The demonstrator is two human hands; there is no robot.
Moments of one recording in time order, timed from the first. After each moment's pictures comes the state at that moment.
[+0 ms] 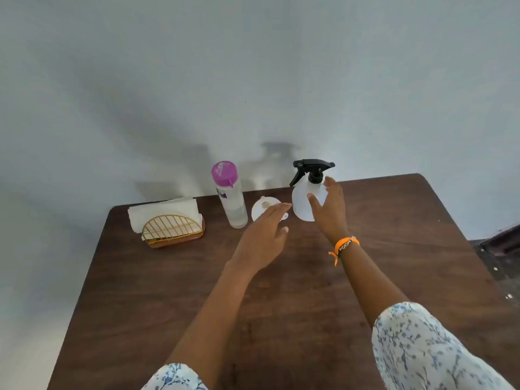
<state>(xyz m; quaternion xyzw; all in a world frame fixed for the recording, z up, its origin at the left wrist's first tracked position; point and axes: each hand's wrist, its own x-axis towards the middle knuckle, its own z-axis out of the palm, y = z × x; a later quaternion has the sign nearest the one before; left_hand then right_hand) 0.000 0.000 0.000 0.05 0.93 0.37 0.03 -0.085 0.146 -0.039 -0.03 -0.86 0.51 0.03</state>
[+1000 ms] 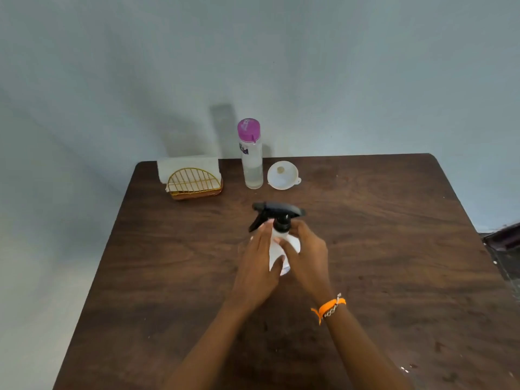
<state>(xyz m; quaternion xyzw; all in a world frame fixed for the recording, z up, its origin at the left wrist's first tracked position) 0.148 0.000 -0.046 -0.05 0.90 0.42 -0.01 0.108 0.111 -0.029 0.07 -0.85 0.52 -0.01</state>
